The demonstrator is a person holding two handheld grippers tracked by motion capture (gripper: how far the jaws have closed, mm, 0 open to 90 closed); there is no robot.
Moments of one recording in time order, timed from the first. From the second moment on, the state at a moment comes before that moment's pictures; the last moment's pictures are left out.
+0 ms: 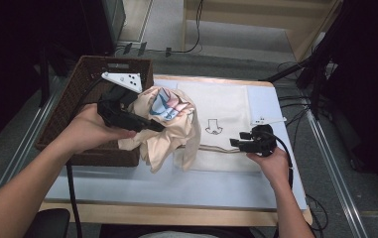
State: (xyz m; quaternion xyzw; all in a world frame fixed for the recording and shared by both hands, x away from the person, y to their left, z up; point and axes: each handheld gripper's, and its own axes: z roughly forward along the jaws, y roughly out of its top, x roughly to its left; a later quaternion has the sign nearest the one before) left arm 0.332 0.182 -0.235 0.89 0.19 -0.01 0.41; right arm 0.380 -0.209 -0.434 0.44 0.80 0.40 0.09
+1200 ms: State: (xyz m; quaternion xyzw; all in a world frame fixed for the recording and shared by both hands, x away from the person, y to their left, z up) left arm 0.320 0.117 -0.347 0.92 0.18 -0.06 0.35; right arm 0.378 -0.210 -0.435 0.44 0.80 0.40 0.10
